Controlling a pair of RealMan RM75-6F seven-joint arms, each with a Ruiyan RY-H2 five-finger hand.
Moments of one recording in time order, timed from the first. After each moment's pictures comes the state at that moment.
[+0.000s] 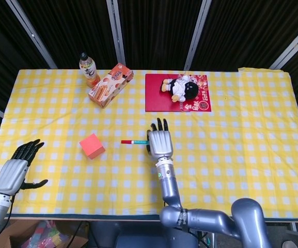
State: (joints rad) left arm -0.21 -1.14 -0.01 -1.69 1.49 1.32 -0.05; right arm 0.94 -2.02 0.41 -1.32 -0.70 1.30 -0.84
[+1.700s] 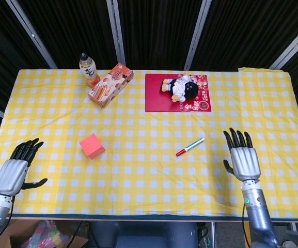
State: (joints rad) left arm -0.20 -1.18 -0.01 -1.66 1.51 1.38 0.03; right arm 0.42 -1.29 0.03 -1.82 -1.12 1.45 -0.53
